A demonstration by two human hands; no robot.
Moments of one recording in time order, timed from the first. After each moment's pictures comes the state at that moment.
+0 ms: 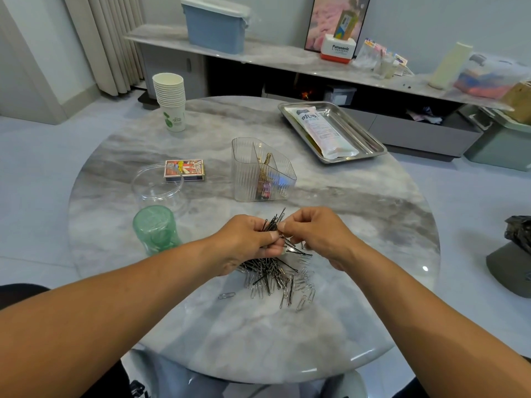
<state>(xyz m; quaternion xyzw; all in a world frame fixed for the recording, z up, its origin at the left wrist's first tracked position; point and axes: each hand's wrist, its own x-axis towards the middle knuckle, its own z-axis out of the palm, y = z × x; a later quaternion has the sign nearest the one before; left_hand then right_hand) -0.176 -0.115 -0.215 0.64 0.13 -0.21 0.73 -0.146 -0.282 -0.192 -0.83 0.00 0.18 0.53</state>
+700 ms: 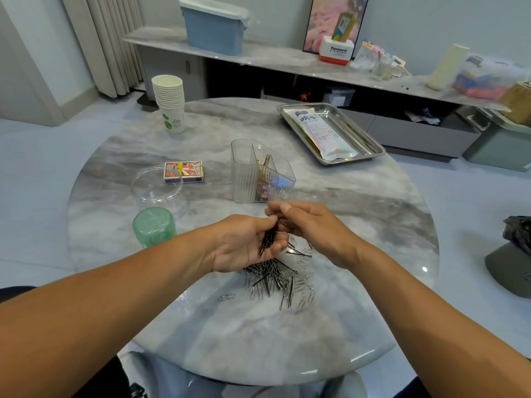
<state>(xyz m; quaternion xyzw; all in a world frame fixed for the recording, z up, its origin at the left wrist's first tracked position) -0.173 -0.111 -0.195 0.45 0.14 -0.34 0.82 -0.145 -0.280 -0.185 -0.77 -0.09 0.21 0.59</state>
